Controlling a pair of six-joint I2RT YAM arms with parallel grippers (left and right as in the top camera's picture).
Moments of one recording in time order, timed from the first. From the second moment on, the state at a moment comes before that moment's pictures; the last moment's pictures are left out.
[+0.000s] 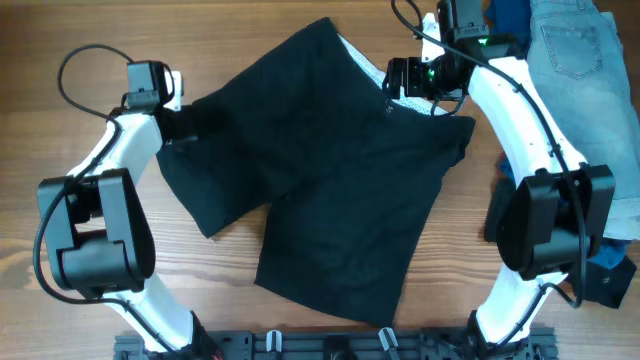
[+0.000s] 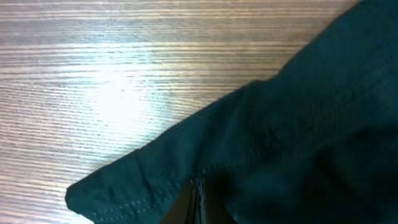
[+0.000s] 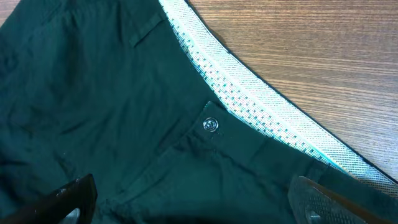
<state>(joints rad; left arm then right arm) 0.11 1.93 1.21 -0.38 -0.04 0.05 0.15 1.98 1.71 -0.88 -0.20 0.13</state>
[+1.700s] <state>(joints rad) 0.10 1.99 1.22 -0.43 0.03 0.17 0.15 1.98 1.71 -0.88 -0.20 0.13</state>
